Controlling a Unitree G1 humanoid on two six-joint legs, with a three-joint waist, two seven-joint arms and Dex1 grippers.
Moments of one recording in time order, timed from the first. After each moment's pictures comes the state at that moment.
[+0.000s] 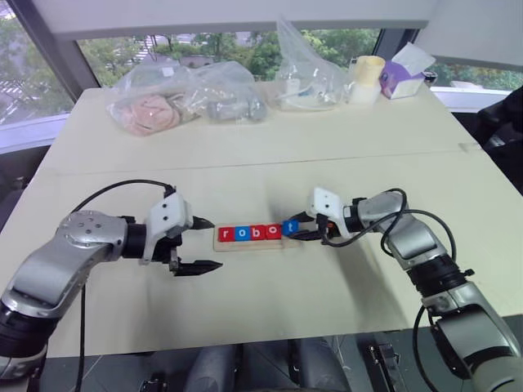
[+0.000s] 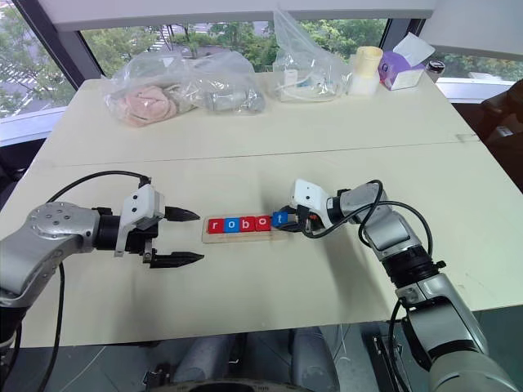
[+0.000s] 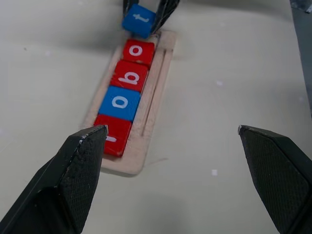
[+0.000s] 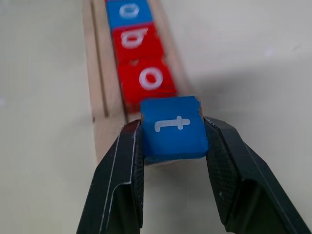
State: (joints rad) left arm -0.26 0.93 -0.05 -0.42 -0.49 0.63 -1.07; right arm -0.61 -0.59 0.32 0.22 0.08 0.25 1.19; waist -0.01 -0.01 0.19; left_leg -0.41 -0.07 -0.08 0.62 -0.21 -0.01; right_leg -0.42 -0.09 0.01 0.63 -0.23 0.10
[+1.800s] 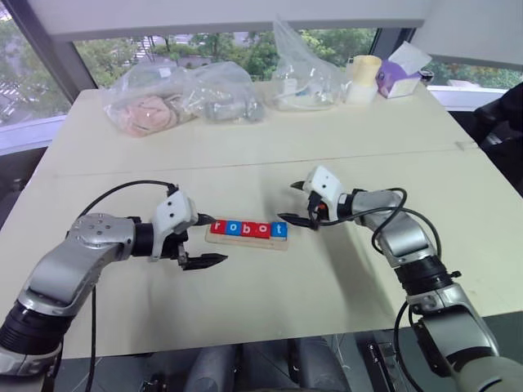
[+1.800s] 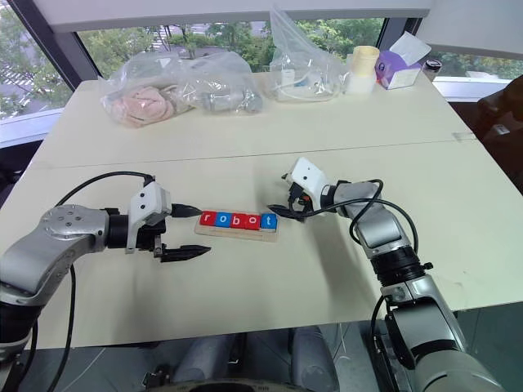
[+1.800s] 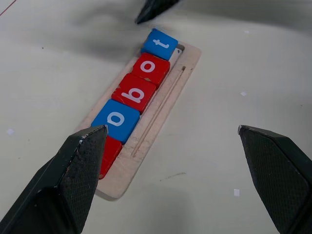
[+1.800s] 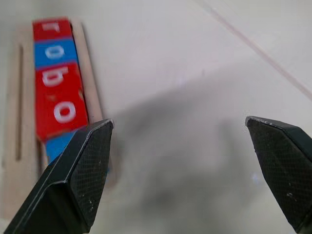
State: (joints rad) left arm -0.27 0.86 -0.06 -0.38 -0.45 0.63 -1.02; right arm -0.61 -0.48 0.22 0.21 0.07 0.29 0.91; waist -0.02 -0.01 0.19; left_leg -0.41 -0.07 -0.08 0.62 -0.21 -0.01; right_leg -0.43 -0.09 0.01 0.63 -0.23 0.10
